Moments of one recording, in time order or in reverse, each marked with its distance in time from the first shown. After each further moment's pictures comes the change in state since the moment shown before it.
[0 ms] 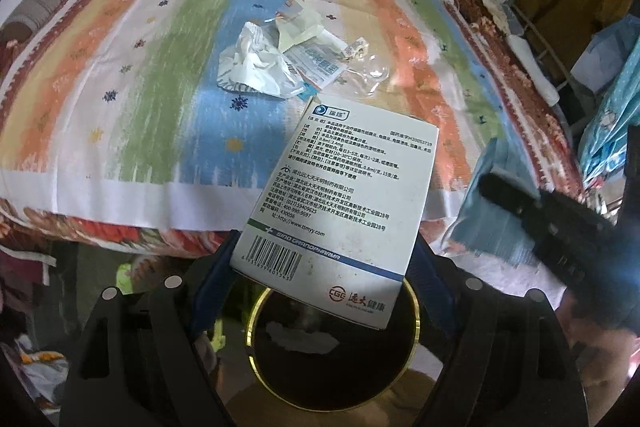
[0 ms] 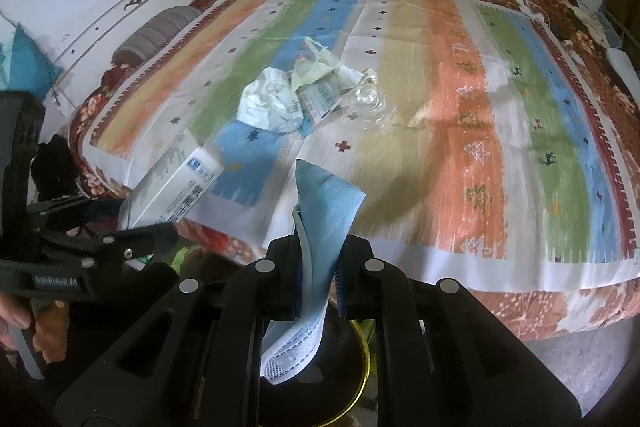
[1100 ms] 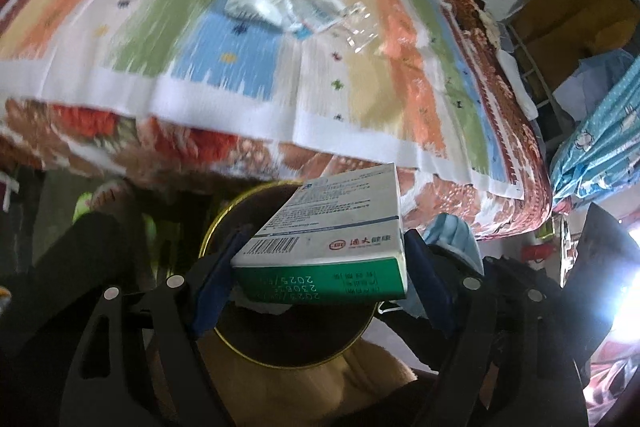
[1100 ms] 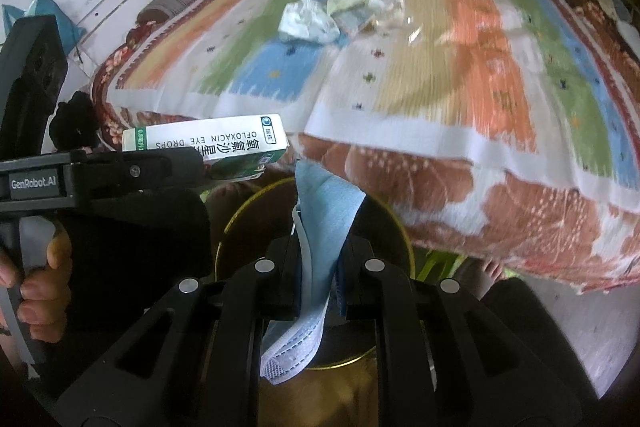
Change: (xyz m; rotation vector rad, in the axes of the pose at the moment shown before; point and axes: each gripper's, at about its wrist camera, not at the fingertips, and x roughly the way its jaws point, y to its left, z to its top) left arm 0.001 0.005 -0.085 -0.160 0.034 -0.108; right arm -0.011 0.029 -0.108 0.000 0.100 0.061
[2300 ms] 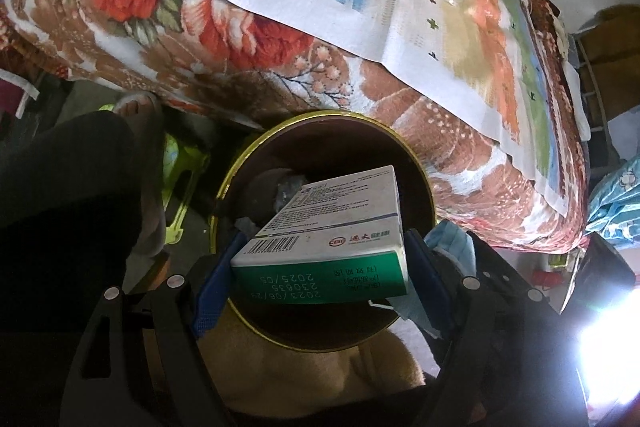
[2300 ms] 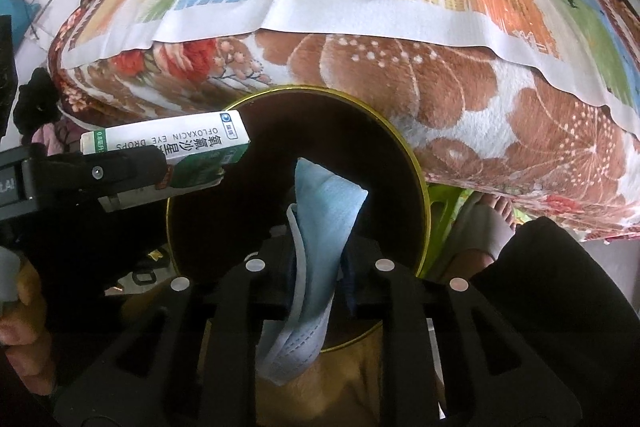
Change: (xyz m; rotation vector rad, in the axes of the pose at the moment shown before) left arm 0.054 0.035 -0.033 -0.206 0.121 0.111; right arm 0.080 -0.009 -0.039 0.075 0.202 -0.084
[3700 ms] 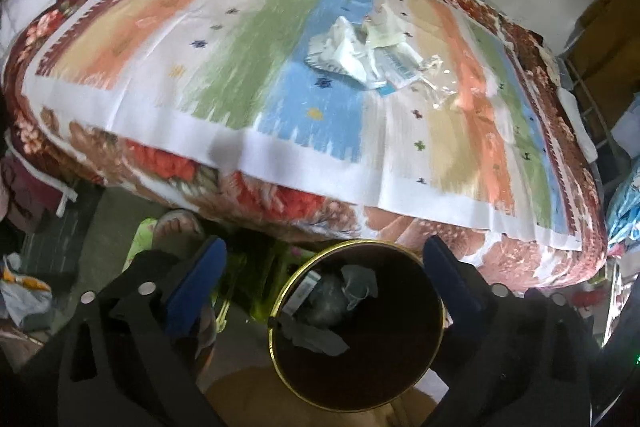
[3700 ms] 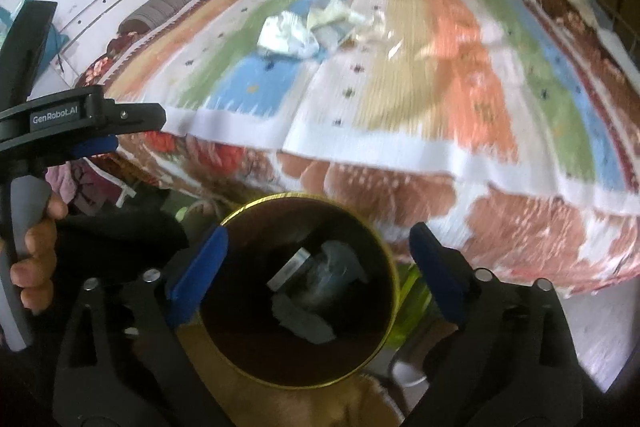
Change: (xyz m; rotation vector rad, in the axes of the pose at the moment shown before) left arm -0.080 -0.019 0.057 0.143 -0.287 0.105; right arm -0.086 0.007 0.031 -0.070 -0.287 -0.009
